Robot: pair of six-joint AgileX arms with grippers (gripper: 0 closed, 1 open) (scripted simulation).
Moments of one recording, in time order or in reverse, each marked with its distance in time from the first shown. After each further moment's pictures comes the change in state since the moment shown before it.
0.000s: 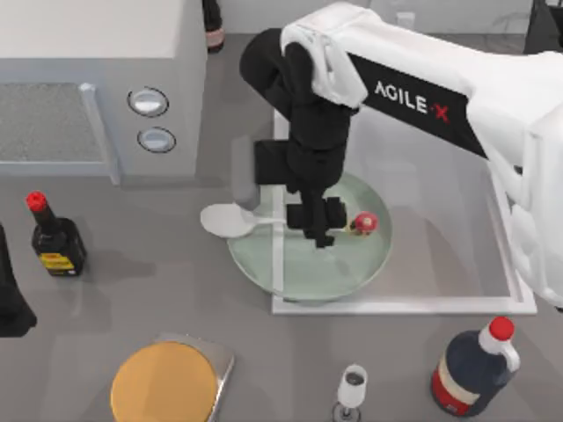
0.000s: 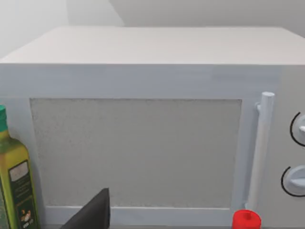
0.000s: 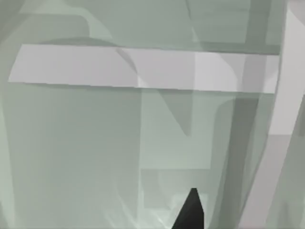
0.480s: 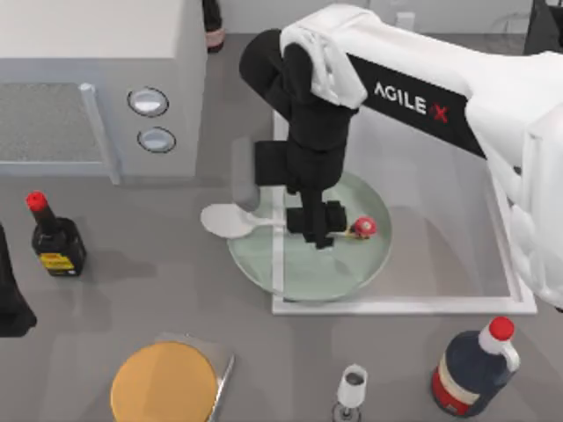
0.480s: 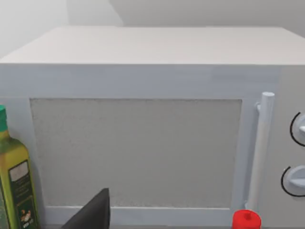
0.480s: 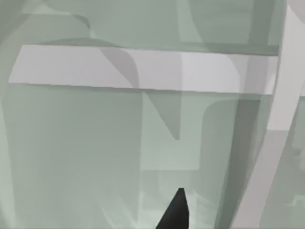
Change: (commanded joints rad) left arm 0.000 0.000 0.000 0.000 0.000 0.000; right arm 0.000 0.000 0.000 0.000 0.000 0.000
